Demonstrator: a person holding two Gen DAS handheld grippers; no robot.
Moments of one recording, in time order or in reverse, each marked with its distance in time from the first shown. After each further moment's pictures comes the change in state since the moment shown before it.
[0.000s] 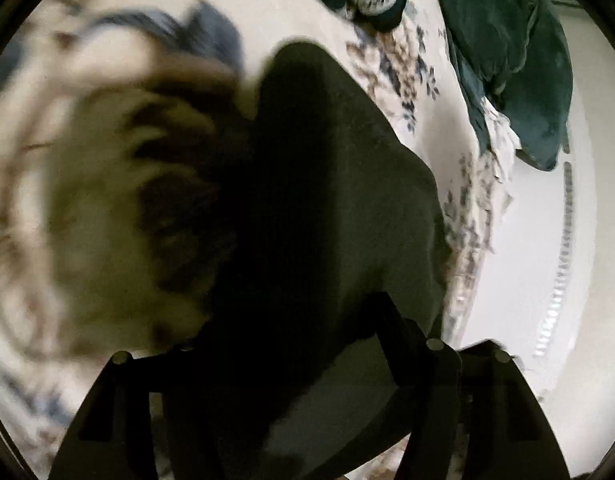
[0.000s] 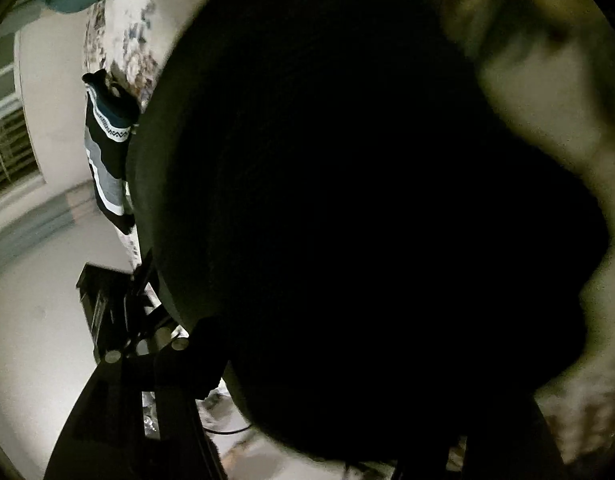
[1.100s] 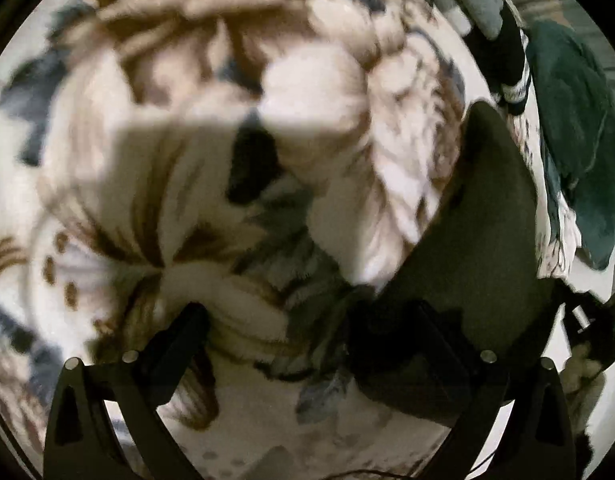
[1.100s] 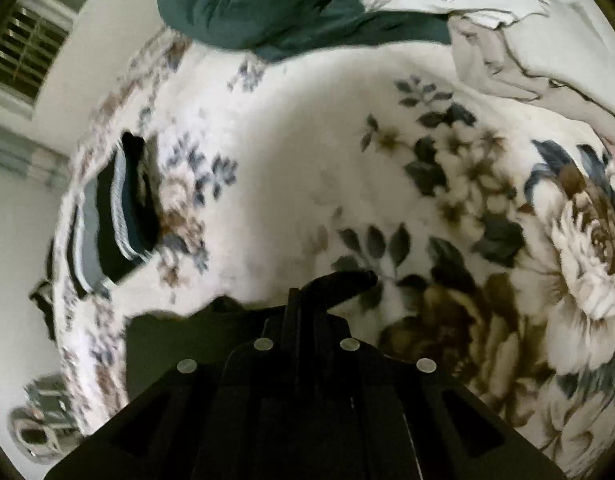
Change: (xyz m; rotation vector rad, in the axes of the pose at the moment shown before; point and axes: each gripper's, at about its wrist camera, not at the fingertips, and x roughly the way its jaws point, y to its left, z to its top) left arm -0.053 0.114 -0.120 -0.344 -0.277 0.198; right arm -0.097 0.131 0.148 -0.467 -0.402 -0.355
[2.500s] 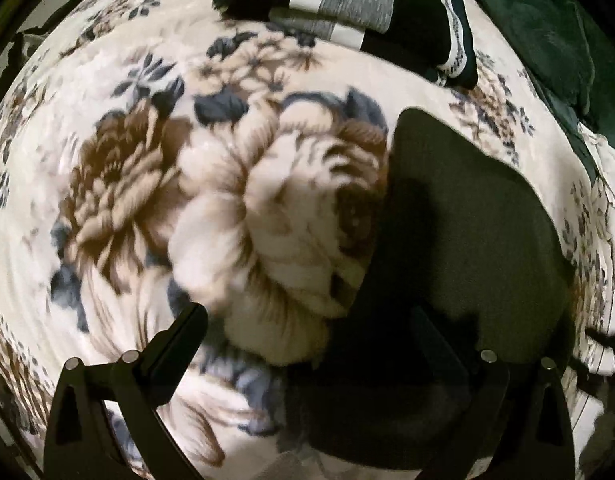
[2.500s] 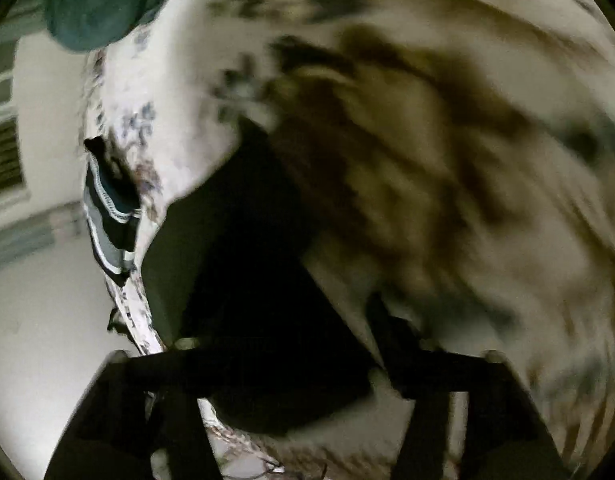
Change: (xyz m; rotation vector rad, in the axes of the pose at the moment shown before) left arm 0.006 -0.133 0.021 0.361 -0.148 0.302; right arm 0.032 -0.099 -0.094 0.364 0.328 0.220
